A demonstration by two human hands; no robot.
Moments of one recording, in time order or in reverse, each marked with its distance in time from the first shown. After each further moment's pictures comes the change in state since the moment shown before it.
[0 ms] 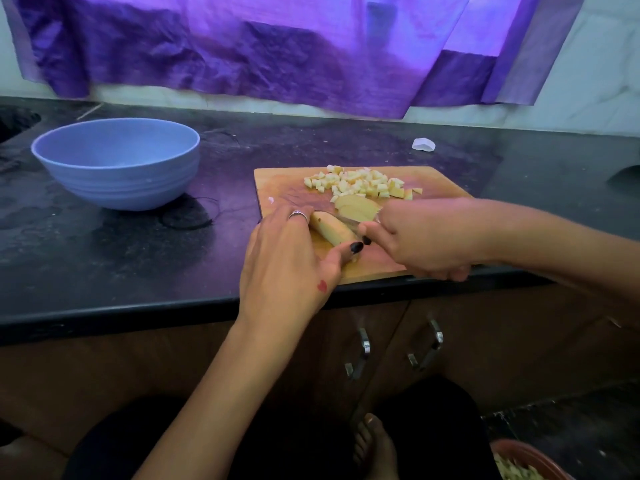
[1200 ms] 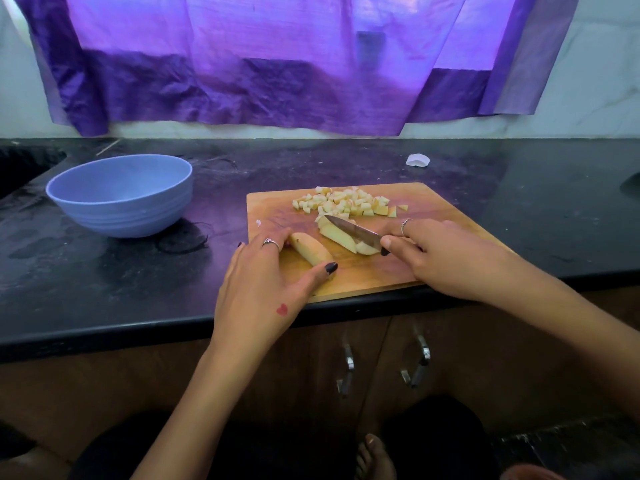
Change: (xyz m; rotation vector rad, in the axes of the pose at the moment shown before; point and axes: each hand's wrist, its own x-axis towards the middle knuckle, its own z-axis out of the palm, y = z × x) left_hand -0.007 0.004 -0.007 -0.009 -0.058 -0.087; right_hand -0.016 0.054 0.019 0.278 0.281 -0.057
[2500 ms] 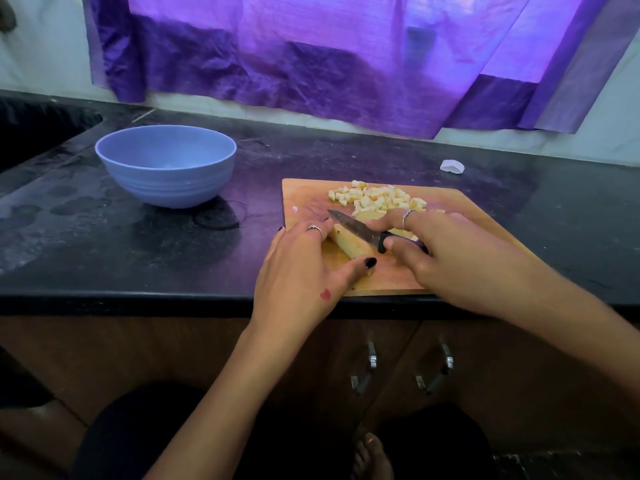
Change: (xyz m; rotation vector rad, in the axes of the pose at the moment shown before) left_hand 0.002 -0.001 0.000 -0.018 0.010 0.013; right_hand 0.005 -0.043 0.005 0.012 0.041 -0.139
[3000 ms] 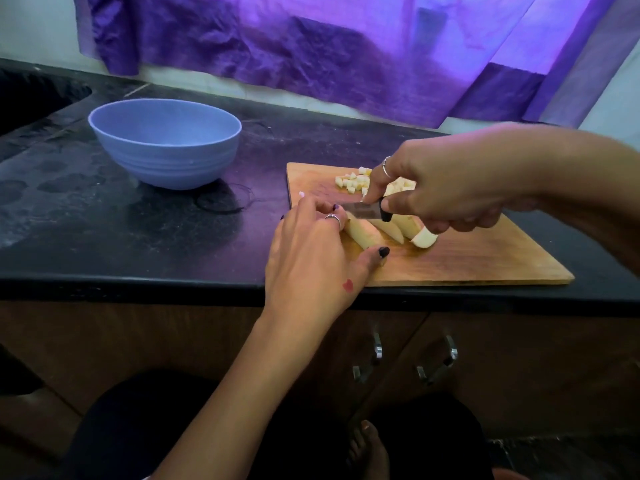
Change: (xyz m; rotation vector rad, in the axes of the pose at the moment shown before) left_hand 0.000 0.004 -0.001 0.089 0.027 0.027; right_hand 0.045 -0.033 -0.042 0.006 -0.319 0.159
